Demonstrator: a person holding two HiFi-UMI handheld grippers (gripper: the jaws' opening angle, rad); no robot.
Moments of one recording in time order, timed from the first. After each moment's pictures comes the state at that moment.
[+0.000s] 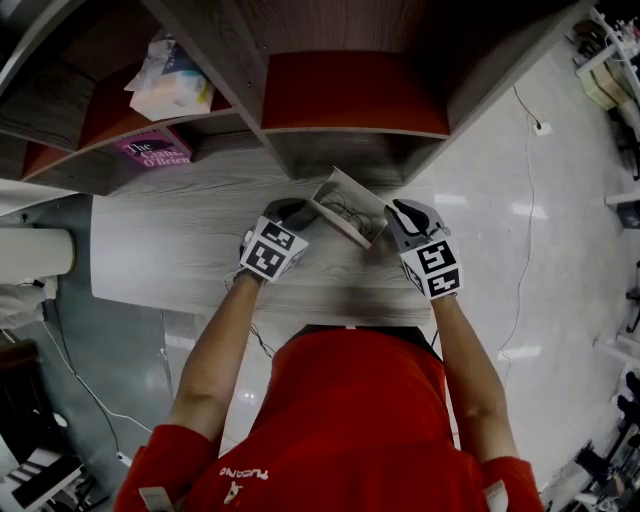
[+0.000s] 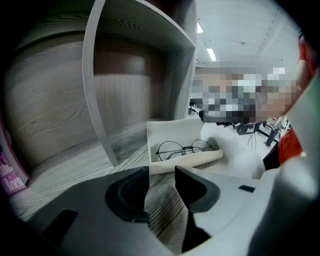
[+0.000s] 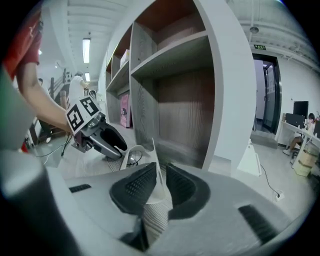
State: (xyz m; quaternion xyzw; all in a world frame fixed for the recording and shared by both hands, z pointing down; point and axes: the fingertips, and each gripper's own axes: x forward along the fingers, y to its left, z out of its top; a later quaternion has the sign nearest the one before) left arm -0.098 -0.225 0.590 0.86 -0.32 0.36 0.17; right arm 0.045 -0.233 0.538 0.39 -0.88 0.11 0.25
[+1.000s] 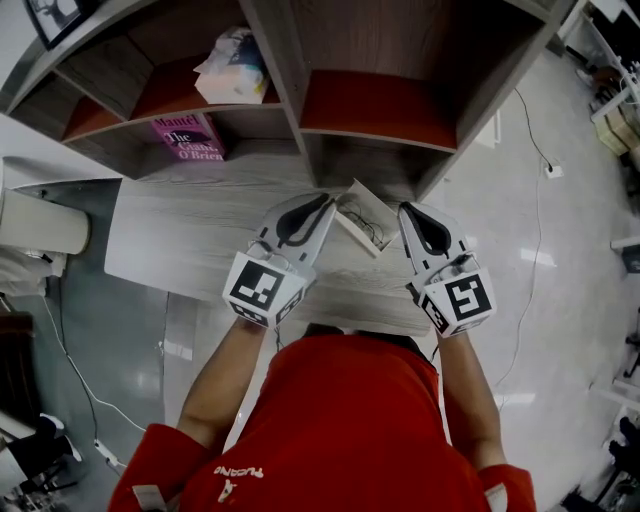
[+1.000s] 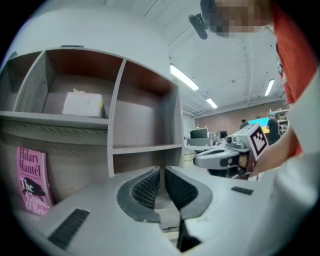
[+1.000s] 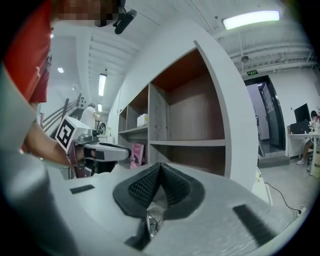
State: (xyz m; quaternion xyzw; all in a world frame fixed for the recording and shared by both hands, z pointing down) left arm -0.082 -0.197 0.344 0.89 -0.45 0.05 0.02; right arm 0.016 -0.201 0.351 0.38 -0.92 0.02 0.05
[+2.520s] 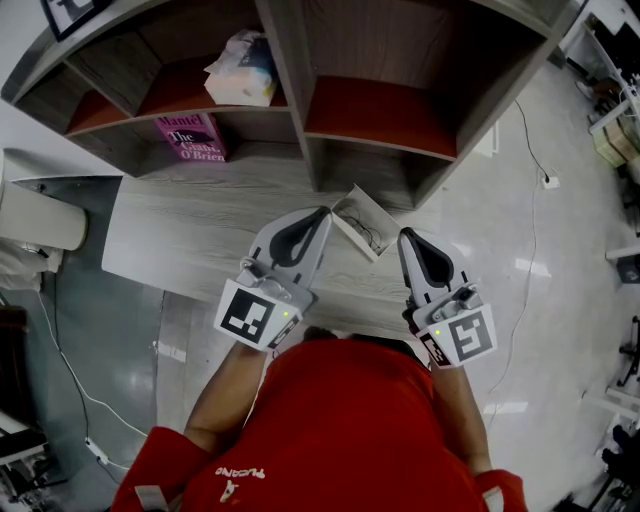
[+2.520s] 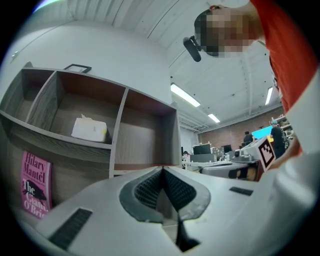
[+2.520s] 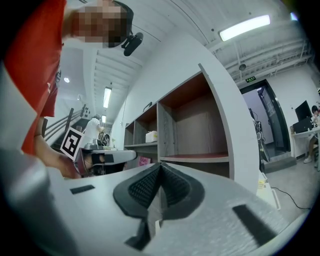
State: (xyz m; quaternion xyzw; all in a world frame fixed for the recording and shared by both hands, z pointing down) left arm -0.087 -0.170 0.285 0.88 -0.47 -0.04 -0.02; right arm 0.014 -0.159 0.308 0.37 -0.93 -0.01 -0.02
